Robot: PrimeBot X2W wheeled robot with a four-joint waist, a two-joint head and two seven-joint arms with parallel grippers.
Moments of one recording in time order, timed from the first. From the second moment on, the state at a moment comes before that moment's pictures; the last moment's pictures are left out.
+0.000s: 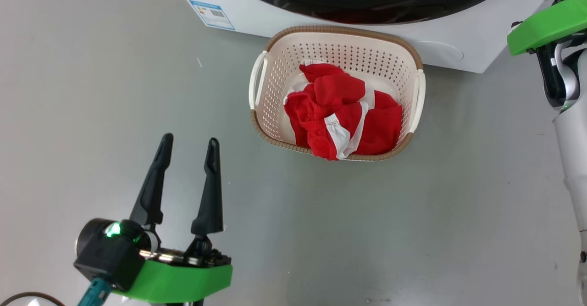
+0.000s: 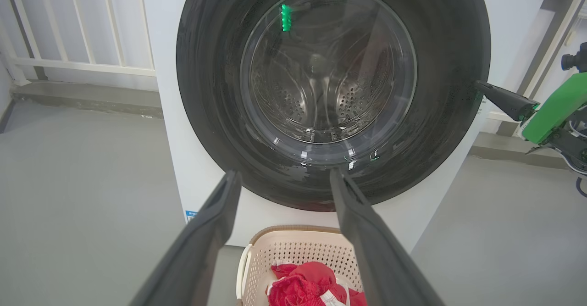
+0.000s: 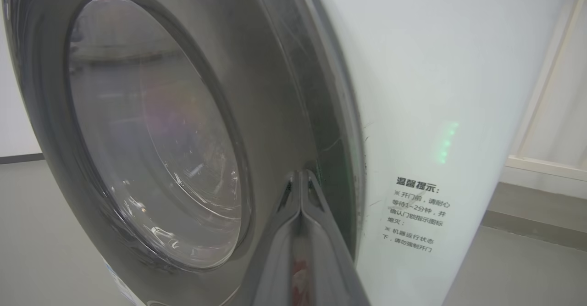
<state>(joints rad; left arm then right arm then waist) -0.19 0.04 -0.20 -0.11 -0.28 0.05 -0.26 -0.96 -0.21 0.01 0.64 0.16 0.13 -0.26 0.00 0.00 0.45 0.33</state>
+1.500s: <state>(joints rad) -0.18 0.04 -0.16 -0.03 -0.29 0.03 -0.26 -0.52 -0.09 -0.02 0.38 0.19 0.13 -0.26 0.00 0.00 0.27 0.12</state>
